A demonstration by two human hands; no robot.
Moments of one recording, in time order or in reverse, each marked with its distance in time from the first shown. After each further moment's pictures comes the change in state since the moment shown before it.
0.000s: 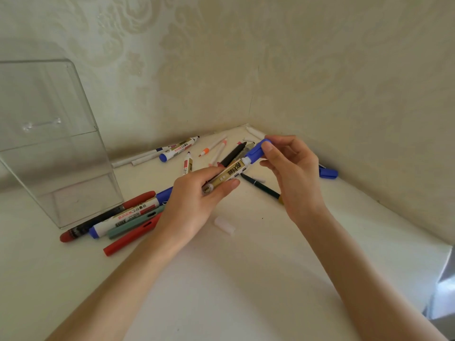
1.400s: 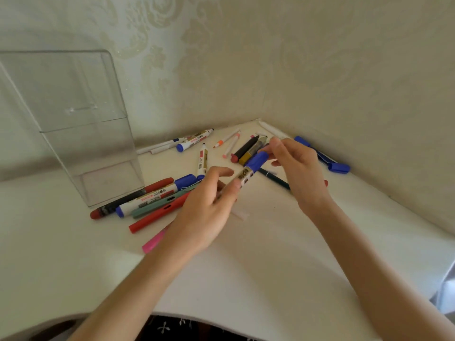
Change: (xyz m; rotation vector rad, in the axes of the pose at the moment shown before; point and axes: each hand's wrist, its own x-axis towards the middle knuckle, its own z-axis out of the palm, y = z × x) left_hand -0.039 0.009 -0.007 -0.048 -0.047 -0.200; right_hand -0.007 0.006 0.001 -0.412 -0.127 -0.035
